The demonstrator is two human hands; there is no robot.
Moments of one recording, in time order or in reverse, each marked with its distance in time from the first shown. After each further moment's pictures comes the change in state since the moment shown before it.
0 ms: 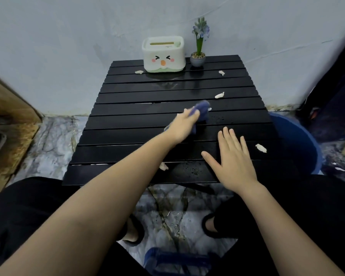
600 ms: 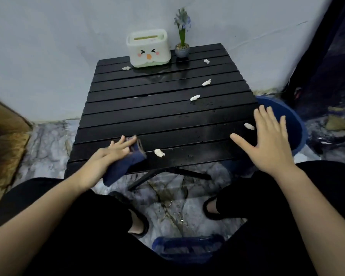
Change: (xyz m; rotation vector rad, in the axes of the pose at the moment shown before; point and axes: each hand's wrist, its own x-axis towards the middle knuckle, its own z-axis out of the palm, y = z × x) left_hand -0.186 -0.051 -0.121 0.181 -0.047 -0.037; right_hand -0.042 0.065 -0.041 0.066 0.167 0.175
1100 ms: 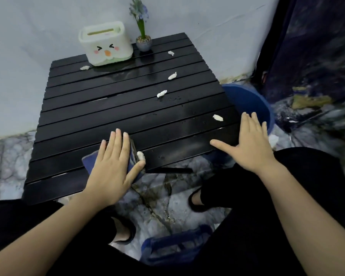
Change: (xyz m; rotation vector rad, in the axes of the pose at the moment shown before) left_hand 0.046 0.003 0.084 1.108 0.119 0.180; right_hand -0.021 0.035 0.007 -0.020 -0.129 0.209
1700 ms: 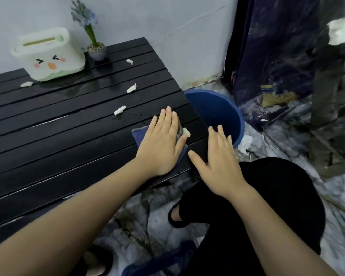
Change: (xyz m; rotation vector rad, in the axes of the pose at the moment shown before) left_hand 0.166 0.163 0.002 -0.155 0.035 0.329; right_hand -0.002 0.002 0.002 0.145 0.020 -0.011
